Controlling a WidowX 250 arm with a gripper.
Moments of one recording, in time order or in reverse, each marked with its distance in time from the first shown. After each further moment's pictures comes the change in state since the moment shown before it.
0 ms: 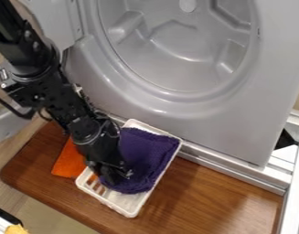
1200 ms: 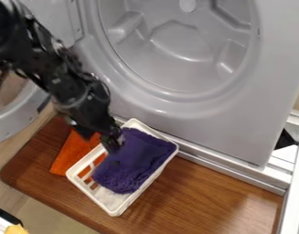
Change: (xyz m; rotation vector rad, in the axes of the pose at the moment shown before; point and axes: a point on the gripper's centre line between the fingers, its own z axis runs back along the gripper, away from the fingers) arm 0.024 0.006 0.068 0.039 -0.123 -0.050
